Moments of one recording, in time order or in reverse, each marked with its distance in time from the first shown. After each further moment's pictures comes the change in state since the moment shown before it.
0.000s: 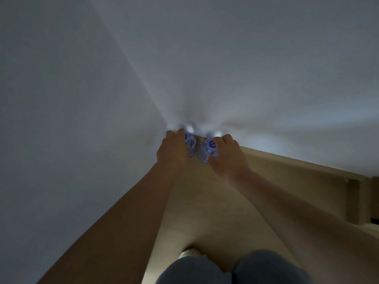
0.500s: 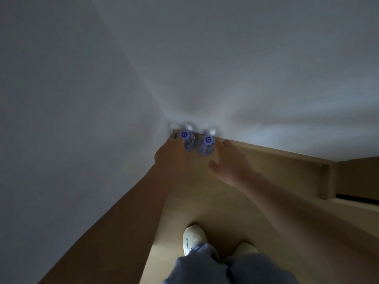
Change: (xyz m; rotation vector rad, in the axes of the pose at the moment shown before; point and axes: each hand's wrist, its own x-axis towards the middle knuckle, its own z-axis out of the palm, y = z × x) left_hand -0.069 0.021 -0.070 0.134 -0.099 0.071; right_hand -0.064 -0.038 -0.070 -0.018 -0.099 0.061
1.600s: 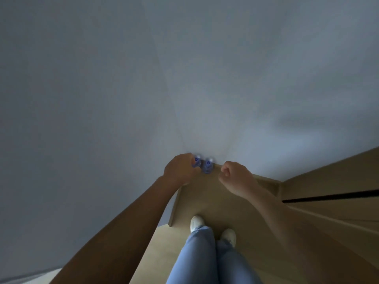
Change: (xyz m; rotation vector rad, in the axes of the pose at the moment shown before) left_hand -0.328 0.076 -0.274 -0.218 0.057 0.051; right_hand -0.297 -0.148 -0.263 0.175 0.039 0.050
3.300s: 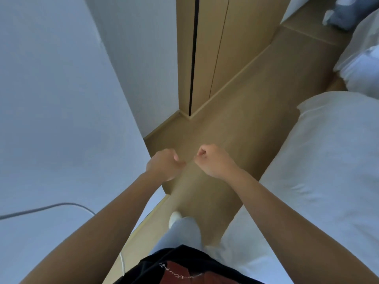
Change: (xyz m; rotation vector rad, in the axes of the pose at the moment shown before) left_hand -0.243 -0.238 -0.023 0.366 -0.424 0.802; right_hand -0.335 -0.259 0.290 0.485 0.686 0.746
